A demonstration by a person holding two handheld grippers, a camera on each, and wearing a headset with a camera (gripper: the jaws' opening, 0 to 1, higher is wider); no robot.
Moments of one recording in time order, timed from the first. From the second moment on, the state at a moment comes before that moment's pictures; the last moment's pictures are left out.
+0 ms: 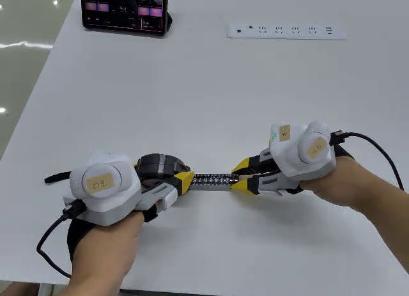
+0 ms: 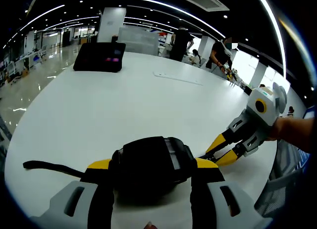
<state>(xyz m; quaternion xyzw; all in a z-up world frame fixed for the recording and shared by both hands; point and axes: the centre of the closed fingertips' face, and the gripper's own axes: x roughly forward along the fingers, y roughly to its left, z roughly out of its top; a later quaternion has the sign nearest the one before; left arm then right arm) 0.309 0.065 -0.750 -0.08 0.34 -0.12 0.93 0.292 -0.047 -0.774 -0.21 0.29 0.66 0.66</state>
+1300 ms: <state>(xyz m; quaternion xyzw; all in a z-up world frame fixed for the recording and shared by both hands) 0.309 0.066 -0.750 -0.08 0.34 -0.12 0.93 0.289 0.011 -0.773 -0.17 0.26 0.68 0.66</state>
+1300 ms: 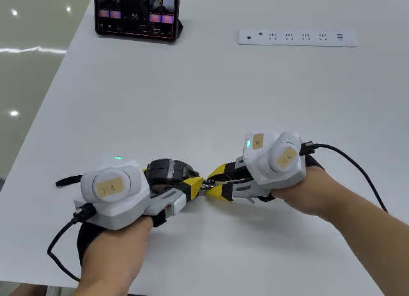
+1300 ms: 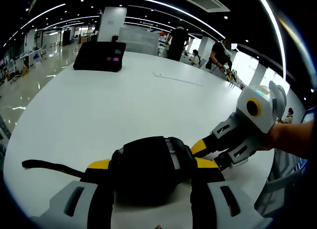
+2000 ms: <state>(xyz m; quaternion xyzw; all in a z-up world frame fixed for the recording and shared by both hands) 0.310 0.066 -0.750 -0.09 0.34 -0.12 0.93 0.289 0.020 -0.773 -0.16 0.25 0.68 0.67</state>
